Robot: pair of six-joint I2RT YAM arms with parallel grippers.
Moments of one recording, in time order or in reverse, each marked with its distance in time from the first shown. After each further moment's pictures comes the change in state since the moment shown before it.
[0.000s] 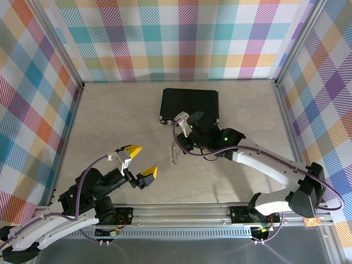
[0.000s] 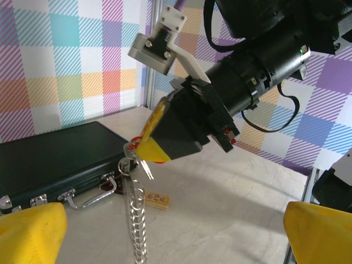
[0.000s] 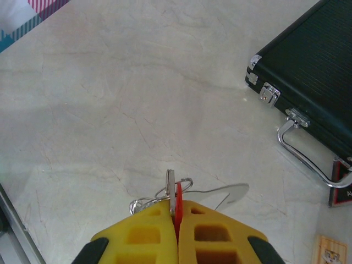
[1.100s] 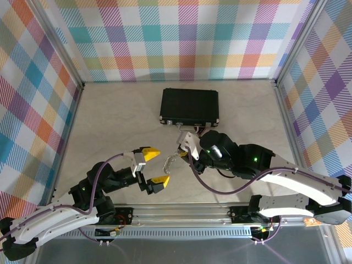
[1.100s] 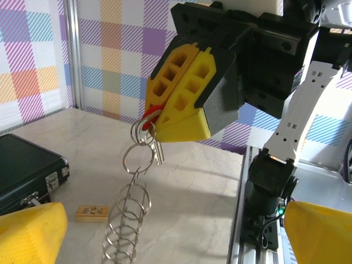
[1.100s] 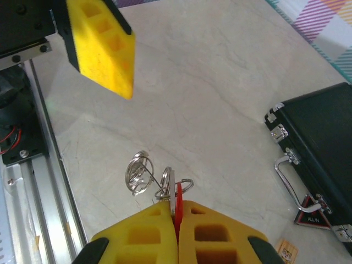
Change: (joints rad) left arm 0.000 0.194 0.010 0.182 0.275 0.026; right arm 0.280 -0.257 0.051 -0.236 0.161 -0.226
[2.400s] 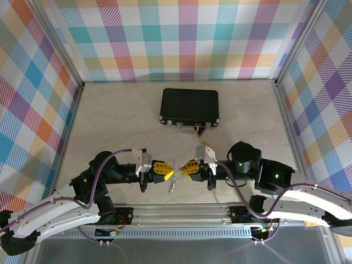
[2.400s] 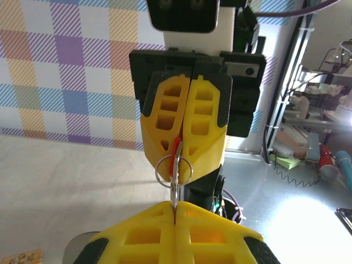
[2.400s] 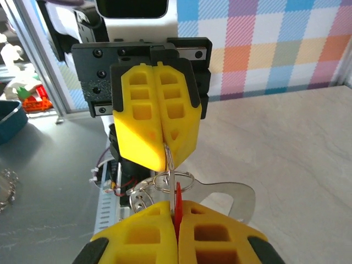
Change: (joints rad) left arm 0.000 0.166 0.192 -0.030 0.299 0.034; right arm 0.011 -0.302 -0.290 0.340 -0.377 0.024
